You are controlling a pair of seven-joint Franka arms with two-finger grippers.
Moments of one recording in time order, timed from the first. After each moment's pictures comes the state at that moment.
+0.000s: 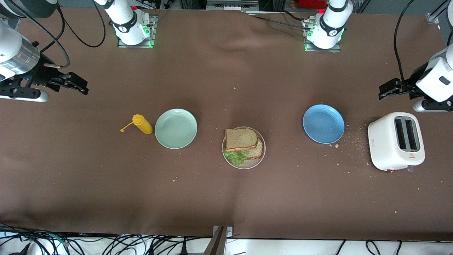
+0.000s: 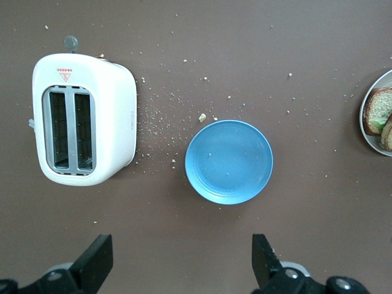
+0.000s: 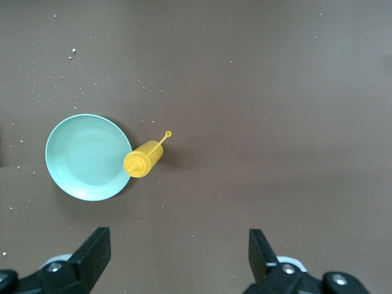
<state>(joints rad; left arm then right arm) -0.03 0.08 0.03 -1.58 0.02 1.55 -0.03 0.07 -0.01 0.03 -1.71 0.00 1.68 0.20</state>
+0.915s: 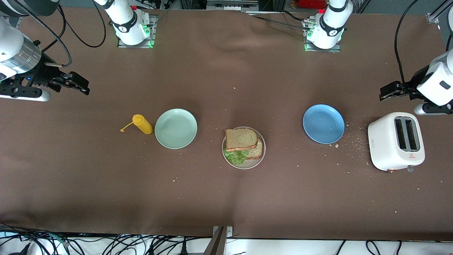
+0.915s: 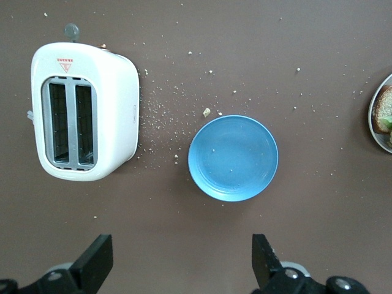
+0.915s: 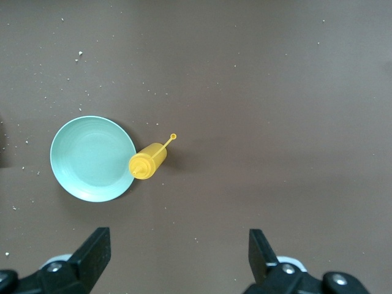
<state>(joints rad) -0.02 0.09 0.03 -1.59 0.02 1.54 -0.03 0.07 -0.01 0.04 -1.70 0.00 1.69 0.20</state>
